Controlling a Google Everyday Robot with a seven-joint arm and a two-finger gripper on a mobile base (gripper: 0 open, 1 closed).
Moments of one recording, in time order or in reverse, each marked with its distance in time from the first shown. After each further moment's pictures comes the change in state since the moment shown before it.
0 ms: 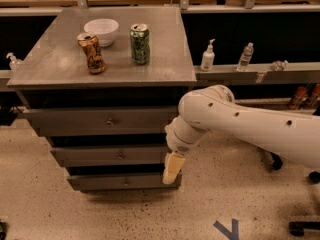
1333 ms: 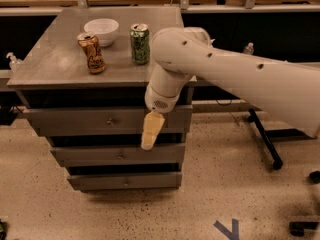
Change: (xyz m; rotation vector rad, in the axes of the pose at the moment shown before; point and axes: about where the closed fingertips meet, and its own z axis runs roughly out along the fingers) arm -0.082 -0.052 -0.074 -0.074 0.031 0.074
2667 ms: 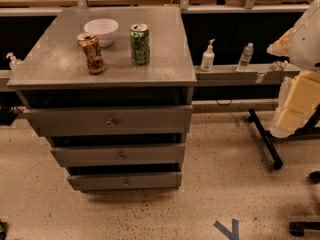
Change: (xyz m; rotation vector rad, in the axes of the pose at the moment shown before) arm 0.166 0.090 -0.292 0.233 0.121 0.107
